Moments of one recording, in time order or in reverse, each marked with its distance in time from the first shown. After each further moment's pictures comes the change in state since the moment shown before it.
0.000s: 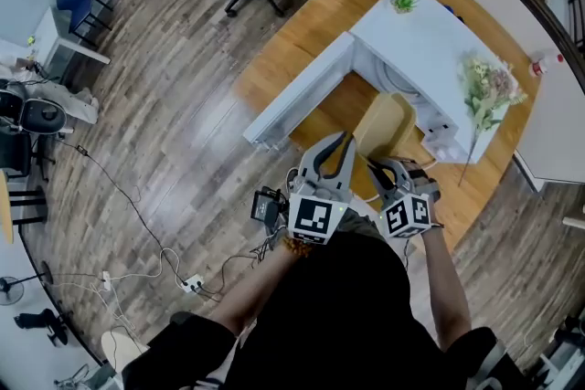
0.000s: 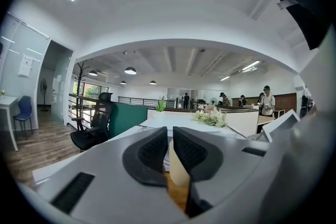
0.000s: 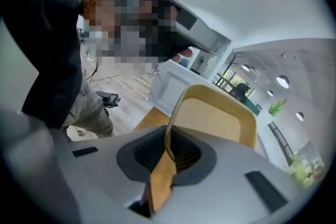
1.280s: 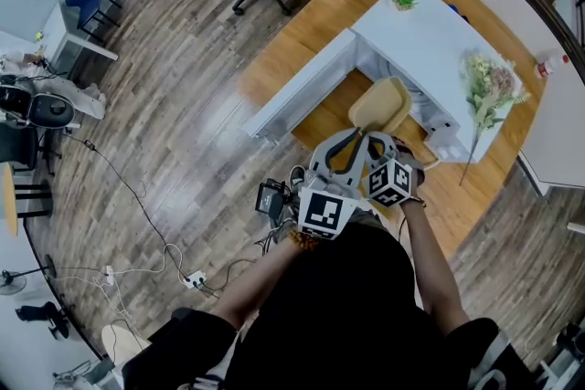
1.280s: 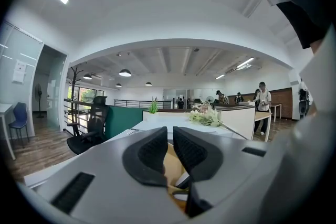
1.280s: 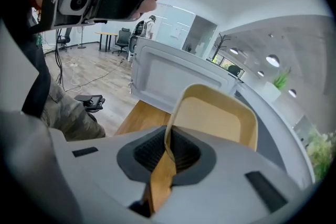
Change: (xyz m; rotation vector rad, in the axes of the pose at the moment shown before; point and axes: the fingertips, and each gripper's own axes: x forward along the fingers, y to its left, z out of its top) left arm 0.013 -0.025 0.002 0.052 -0.009 -0.039; right arm 0.071 -0.026 -0.024 0.170 0.087 -0.050
